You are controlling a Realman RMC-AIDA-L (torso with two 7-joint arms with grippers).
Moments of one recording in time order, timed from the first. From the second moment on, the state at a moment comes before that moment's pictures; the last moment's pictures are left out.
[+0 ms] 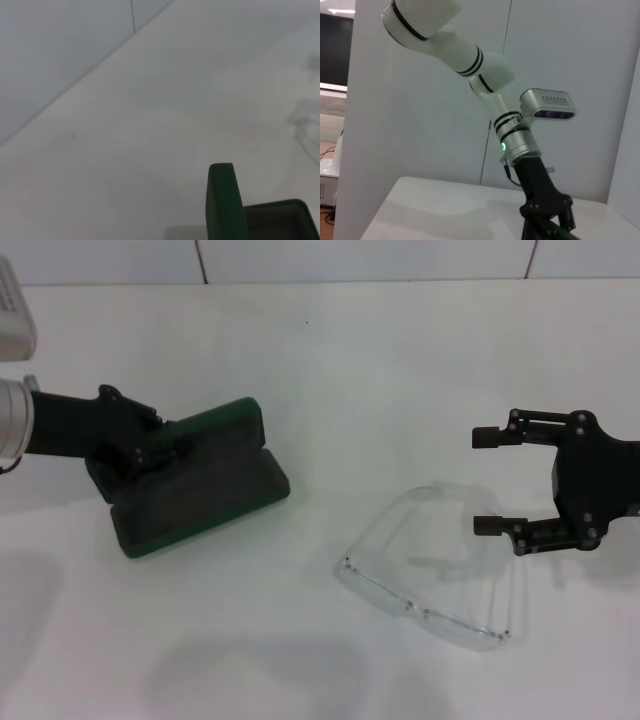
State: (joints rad) left arm -0.97 -2.09 2.85 -0.82 0.01 1.58 -1.06; right arm 0.53 1.89 -1.17 -0.50 -1.47 -1.71 0.83
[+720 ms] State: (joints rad) left arm -1.16 -2.09 2.85 -0.60 0.04 1.38 -0.93; right arm 0.48 1.91 -1.18 -0.50 -1.47 -1.71 0.78
